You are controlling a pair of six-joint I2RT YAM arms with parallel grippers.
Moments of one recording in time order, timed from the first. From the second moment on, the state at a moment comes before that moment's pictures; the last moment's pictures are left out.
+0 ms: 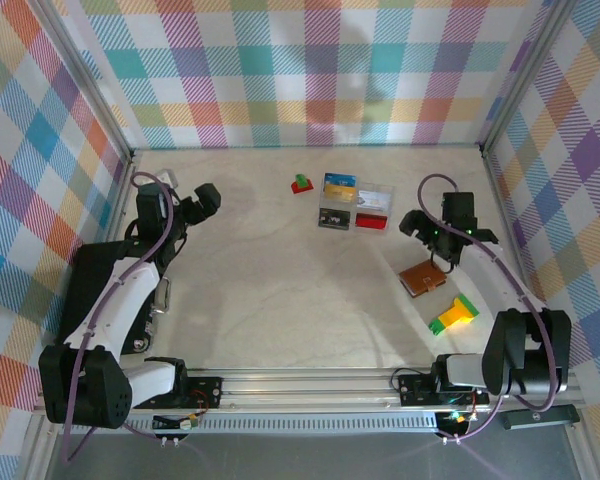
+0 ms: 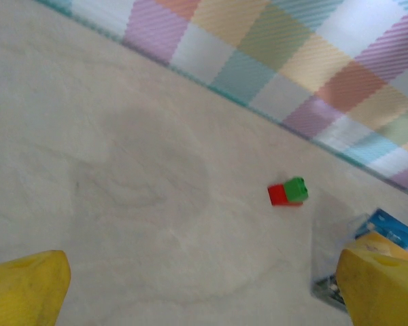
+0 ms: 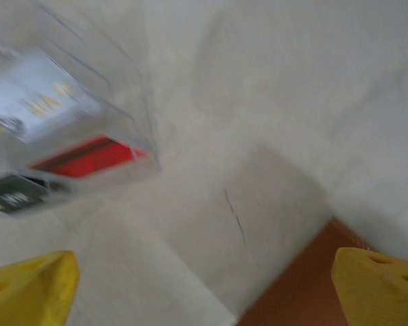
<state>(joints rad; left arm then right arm) -0.08 1.18 0.90 -0.21 0.07 -0.55 0.02 1.34 0.88 -0.51 -0.10 0.57</state>
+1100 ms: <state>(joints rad) -0.31 1.46 0.93 -0.24 0.24 -0.73 0.37 1.53 0.88 -0.57 -0.13 0.87</state>
